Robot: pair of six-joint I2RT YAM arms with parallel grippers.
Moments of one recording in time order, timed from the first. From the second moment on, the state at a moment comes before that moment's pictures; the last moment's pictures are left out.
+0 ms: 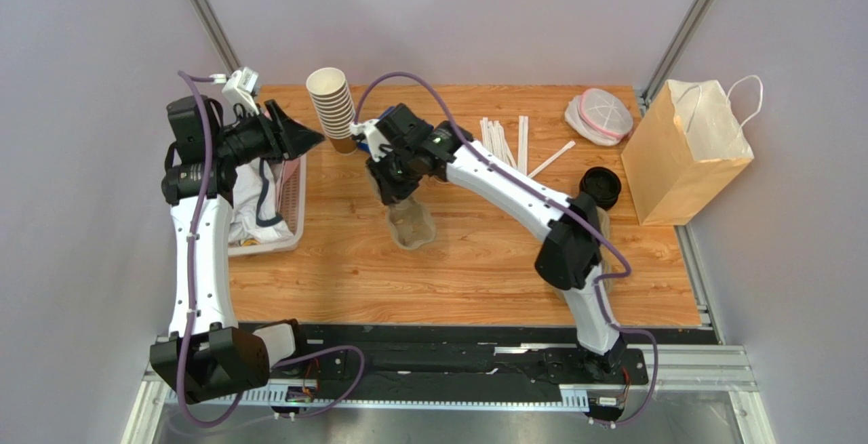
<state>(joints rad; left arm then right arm) 0.24 1.17 1.30 -0.56 0.90 -0.27 0.87 2.09 2.11 -0.93 -0.23 0.07</state>
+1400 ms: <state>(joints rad) 0.28 1.14 1.16 -0.49 0.93 -0.33 0.75 1.97 2.11 -0.79 -0.26 0.21</state>
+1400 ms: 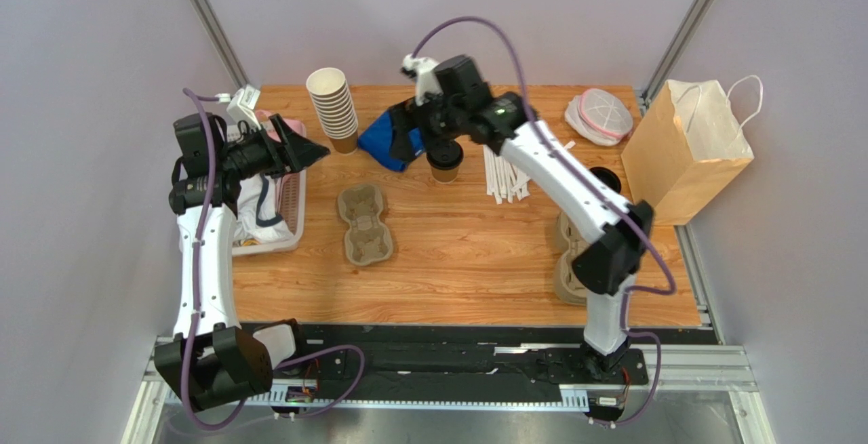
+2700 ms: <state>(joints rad) 0.06 1.10 1.19 -0.65 0.90 -0.03 -0.75 1.73 2.27 -1.21 -0.34 -0.32</state>
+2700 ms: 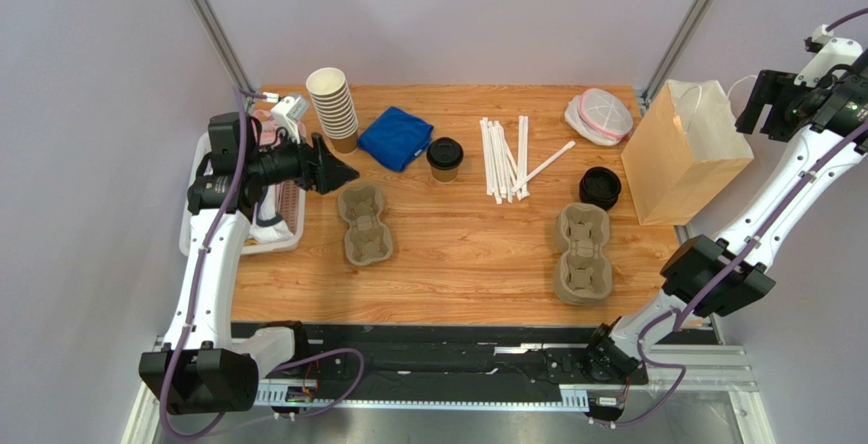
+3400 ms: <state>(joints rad) 0.06 1.13 1.21 -0.59 0.92 -0.10 -0.69 1.87 2.19 -1.14 -0.24 -0.38</state>
